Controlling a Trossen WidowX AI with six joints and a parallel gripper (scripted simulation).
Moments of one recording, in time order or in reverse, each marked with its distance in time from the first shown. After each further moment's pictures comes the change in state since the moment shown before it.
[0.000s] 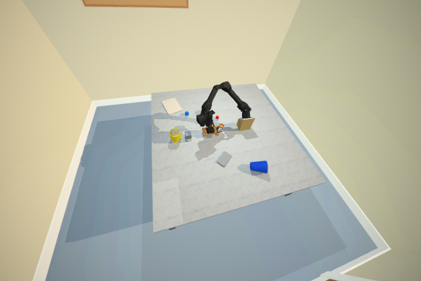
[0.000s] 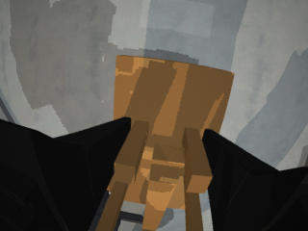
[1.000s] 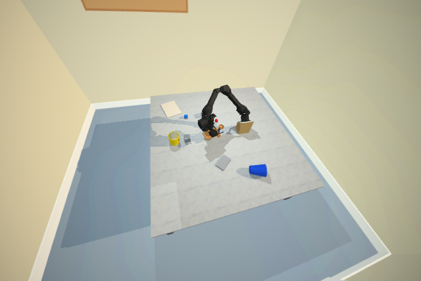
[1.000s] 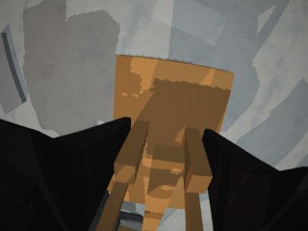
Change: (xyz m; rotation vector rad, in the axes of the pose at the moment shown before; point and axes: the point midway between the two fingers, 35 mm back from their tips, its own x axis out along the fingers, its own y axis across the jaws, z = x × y) arm -0.012 0.018 -0.015 -0.263 0.015 -0.001
